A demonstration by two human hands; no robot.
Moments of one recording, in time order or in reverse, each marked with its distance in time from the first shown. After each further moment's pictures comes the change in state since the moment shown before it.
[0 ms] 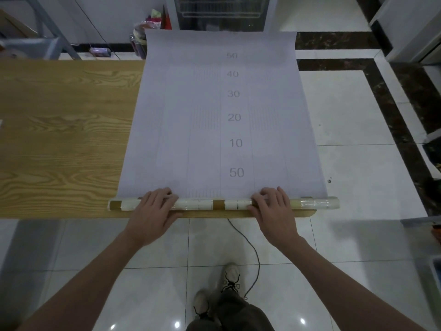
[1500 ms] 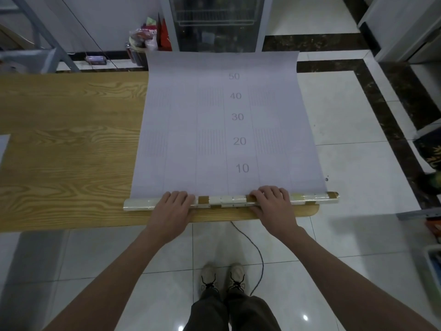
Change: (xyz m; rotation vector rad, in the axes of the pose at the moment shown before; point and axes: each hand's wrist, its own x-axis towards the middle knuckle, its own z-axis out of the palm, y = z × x) left_hand 0.032 0.015 -0.029 0.065 -0.196 0.011; right_hand 0.027 -0.017 -0.015 -0.046 -0.141 0.026
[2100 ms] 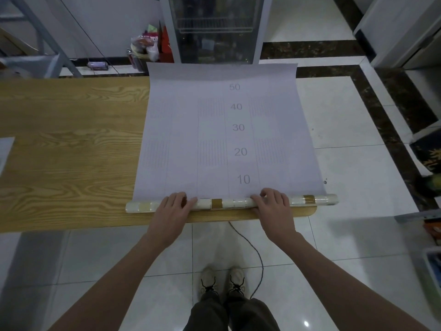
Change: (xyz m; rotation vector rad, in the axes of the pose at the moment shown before) left_hand -0.011 0.006 0.000 -0.050 -0.007 -0.029; right_hand -0.012 -0.010 0.000 -0.081 -0.004 0.079
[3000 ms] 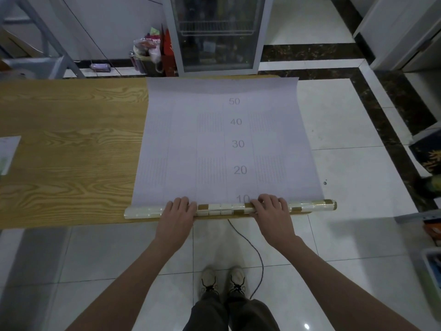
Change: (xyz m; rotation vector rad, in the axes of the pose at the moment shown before) left_hand -0.010 0.020 0.011 0.138 0.012 -0.078; right_hand -0.018 -0.007 -0.006 -0.031 -0.028 -0.066
